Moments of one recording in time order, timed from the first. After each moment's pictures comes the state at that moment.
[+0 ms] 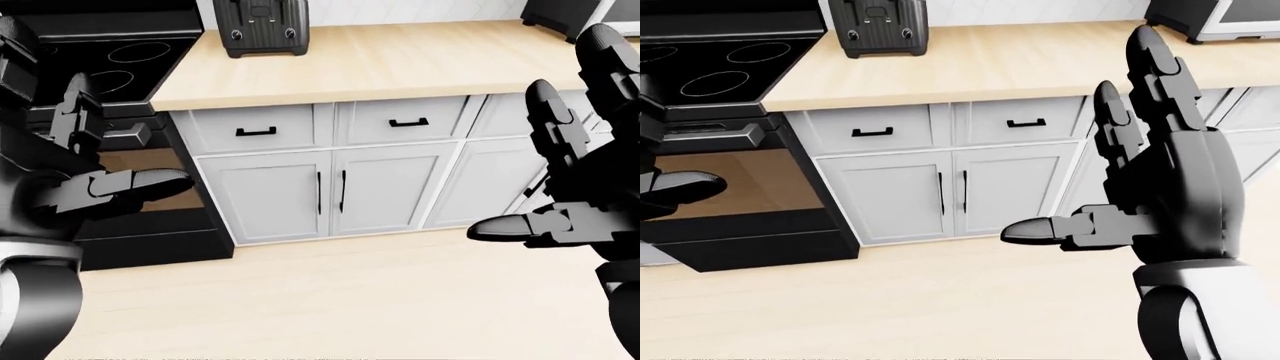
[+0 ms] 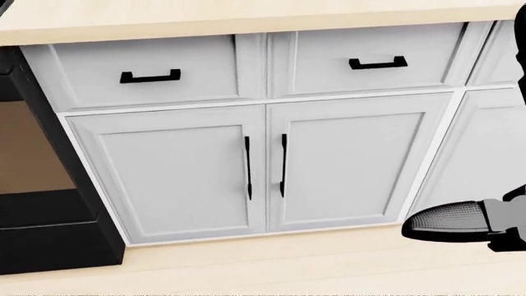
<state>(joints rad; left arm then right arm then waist) -0.33 0.59 0.56 -0.88 -1.05 0.86 0.58 -0.22 -0.77 -0.44 -1.03 1.17 0.79 -0.66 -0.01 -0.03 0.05</state>
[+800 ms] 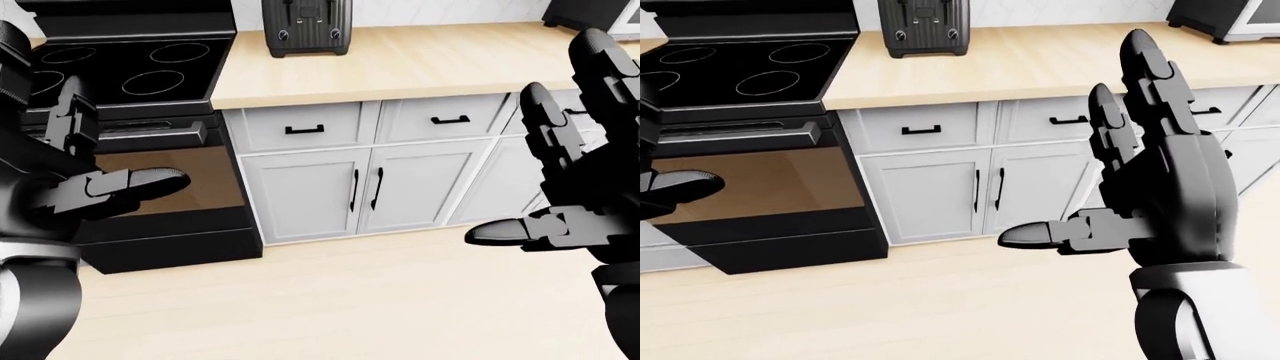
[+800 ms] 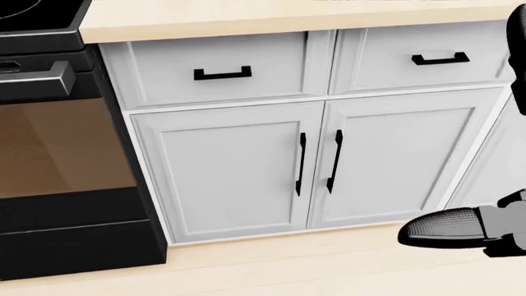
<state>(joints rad) -0.32 0.58 0.56 -0.88 -1.02 0.86 0.56 -0.22 -0.74 -0.44 -1.04 1.16 0.80 -0.64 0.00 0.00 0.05</state>
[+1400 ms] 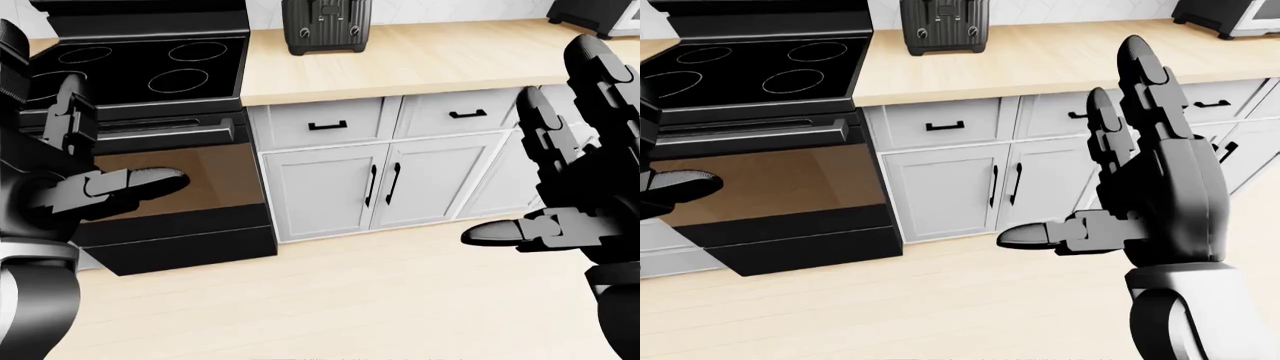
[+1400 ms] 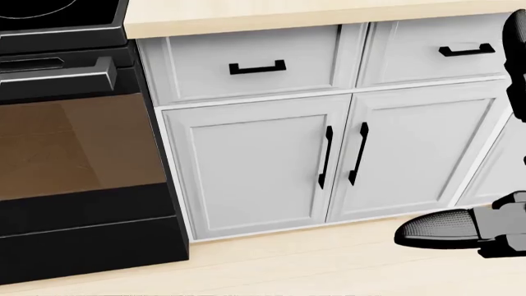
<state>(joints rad) -0.33 0.57 0.57 -0.88 -1.02 0.87 0.56 -0.21 -0.70 -0.42 -1.04 1.11 0.81 -0.61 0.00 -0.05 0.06</state>
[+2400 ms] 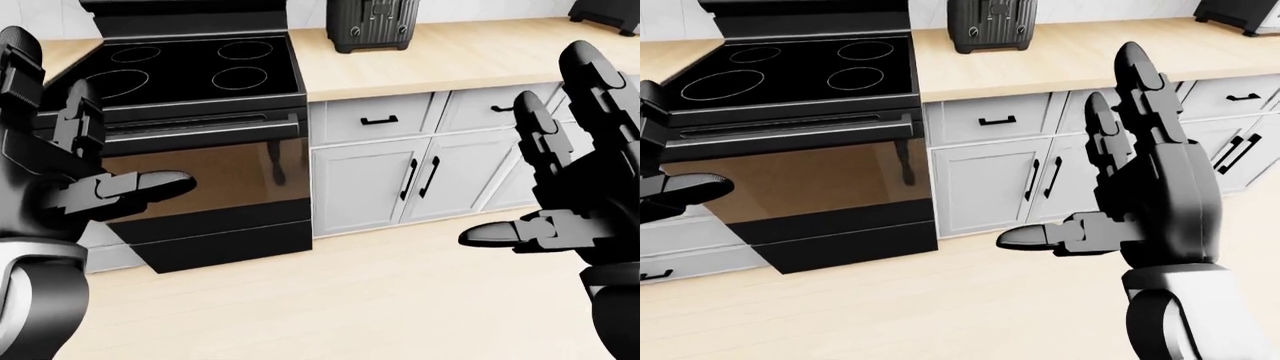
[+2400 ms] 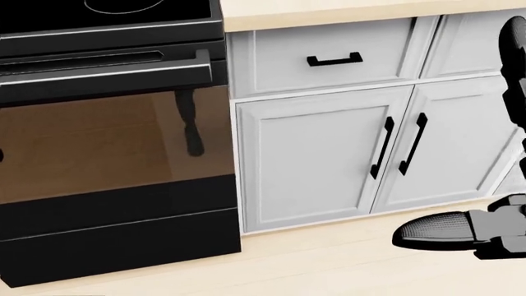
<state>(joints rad) -0.33 0.54 0.55 -0.88 -0.96 0.88 0.52 -0.19 -0.67 -0.41 -1.04 1.07 0.81 -0.58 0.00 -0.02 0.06</state>
